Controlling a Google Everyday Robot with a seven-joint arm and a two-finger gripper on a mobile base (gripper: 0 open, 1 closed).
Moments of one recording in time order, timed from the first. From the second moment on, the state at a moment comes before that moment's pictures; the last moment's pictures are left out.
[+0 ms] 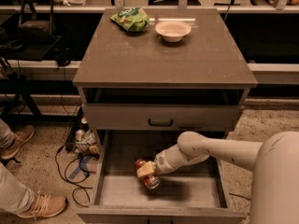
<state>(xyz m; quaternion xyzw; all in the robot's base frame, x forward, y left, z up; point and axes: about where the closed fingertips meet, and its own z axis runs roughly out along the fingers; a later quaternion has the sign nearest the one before) 0.520 0.012 0.416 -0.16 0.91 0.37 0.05</state>
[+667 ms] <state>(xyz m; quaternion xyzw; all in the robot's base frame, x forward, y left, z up) 0.531 -0.040 0.411 -0.15 0.94 0.31 0.05</state>
